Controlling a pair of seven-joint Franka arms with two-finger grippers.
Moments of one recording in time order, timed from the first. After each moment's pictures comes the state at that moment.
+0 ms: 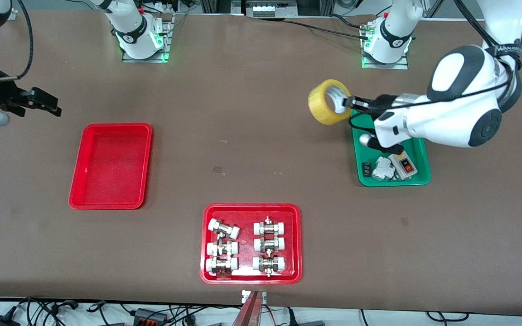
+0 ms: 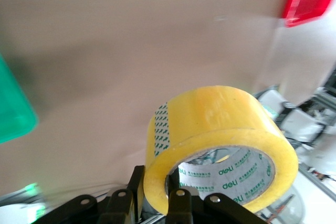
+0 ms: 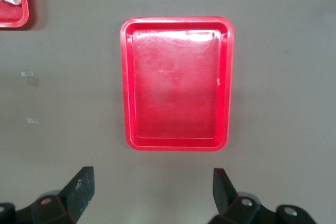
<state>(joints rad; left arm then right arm) -0.08 0.27 -0.20 -1.59 -0.63 1.42 -0.12 -0.03 -0.01 0.00 -1.75 0.03 1.67 -0.04</state>
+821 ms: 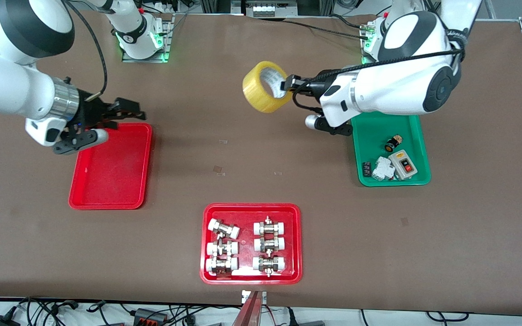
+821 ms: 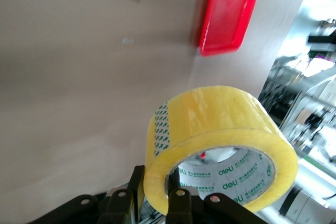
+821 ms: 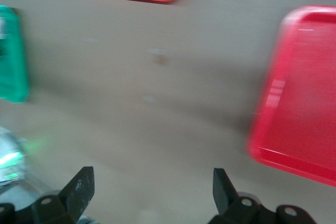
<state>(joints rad) -0.24 0.30 -0.26 -1.49 -0.79 1.68 -0.39 0.19 0.16 0.01 -1.62 0.44 1.62 -0.05</state>
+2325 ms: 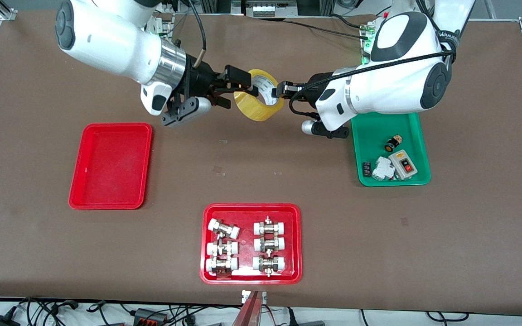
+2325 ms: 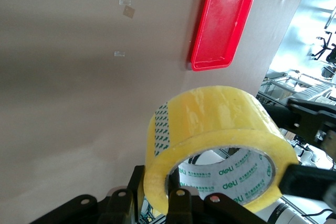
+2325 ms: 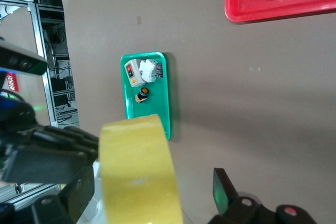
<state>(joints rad) -0.25 0.31 -0.26 -1.48 -0.80 1.73 -0.42 0.54 0.24 0.01 -1.51 0.73 1.98 0.33</state>
